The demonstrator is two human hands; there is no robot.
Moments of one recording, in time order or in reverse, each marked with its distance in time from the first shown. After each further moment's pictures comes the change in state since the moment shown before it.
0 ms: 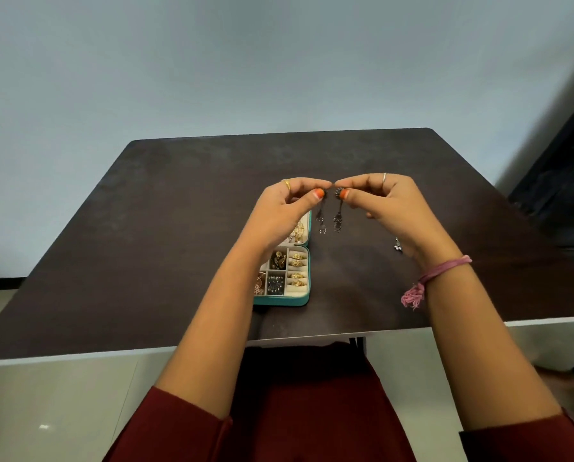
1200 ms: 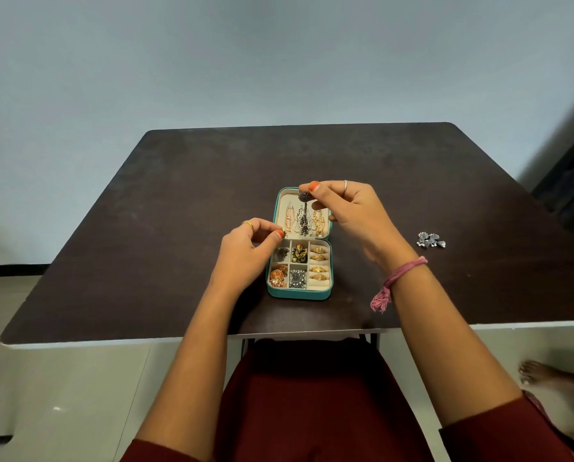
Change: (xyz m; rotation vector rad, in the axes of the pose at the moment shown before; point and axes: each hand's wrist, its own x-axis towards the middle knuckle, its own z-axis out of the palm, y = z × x) left_hand -0.052 -0.059 -0.056 0.377 0.234 -0.158; right_hand 0.009 0.007 0.074 0.099 -0.121 0.044
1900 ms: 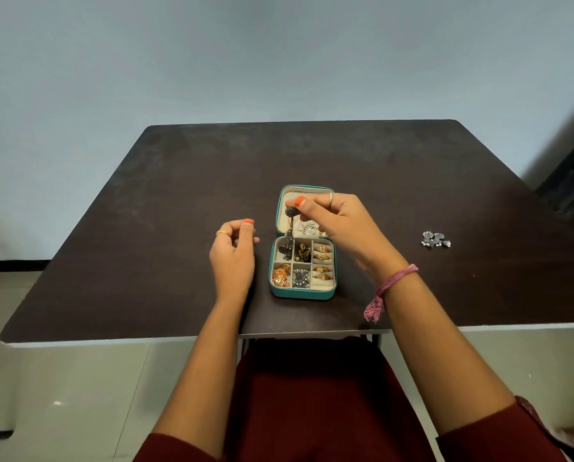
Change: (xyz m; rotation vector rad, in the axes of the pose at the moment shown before) left_hand 0.005 -0.030 0.017 -0.358 0.441 -0.135; right_hand 0.000 0.011 0.018 -0.019 -0.073 -0.008
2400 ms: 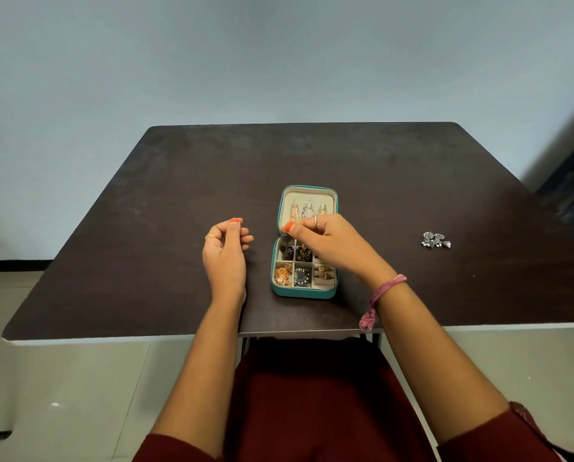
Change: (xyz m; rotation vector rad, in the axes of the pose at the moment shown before) left_hand 0.003 -0.003 -0.004 -0.304 0.079 -0.097; right_hand -0.007 0.012 0.013 -0.316 -0.132 0.081
